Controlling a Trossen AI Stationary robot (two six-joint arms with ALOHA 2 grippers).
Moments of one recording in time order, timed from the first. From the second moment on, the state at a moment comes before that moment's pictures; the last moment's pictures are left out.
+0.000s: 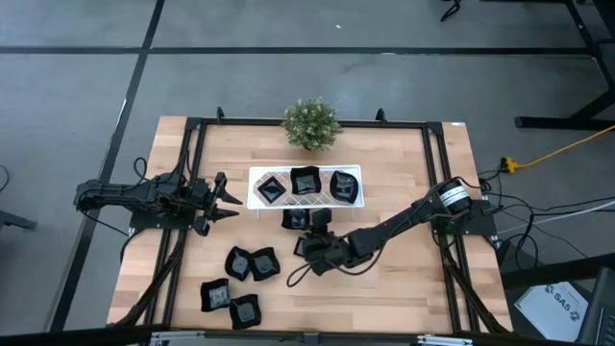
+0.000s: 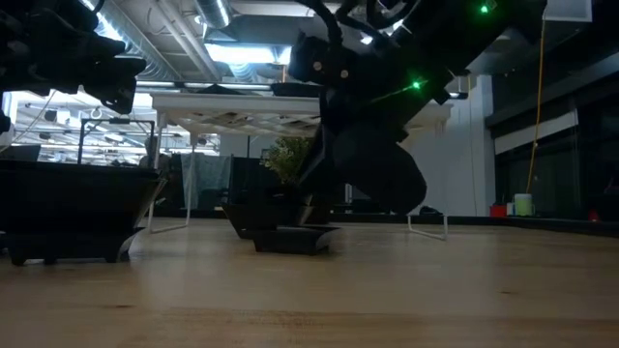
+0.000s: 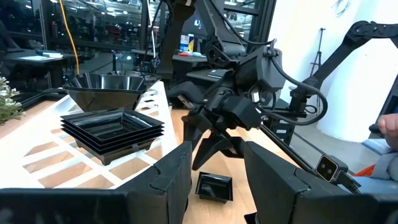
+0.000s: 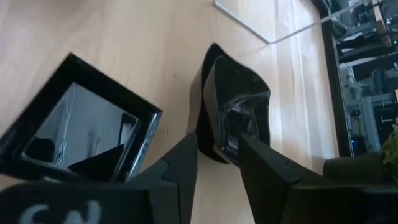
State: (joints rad) left arm -0.02 0.00 0.01 0.04 0.15 -0.14; right arm 0.39 2.02 1.29 -0.20 0.79 -0.16
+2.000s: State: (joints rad) left arm -0.02 0.00 0.01 0.04 0.15 -0.14; right arm 0.54 2.04 1.68 -0.66 0.65 -0.10
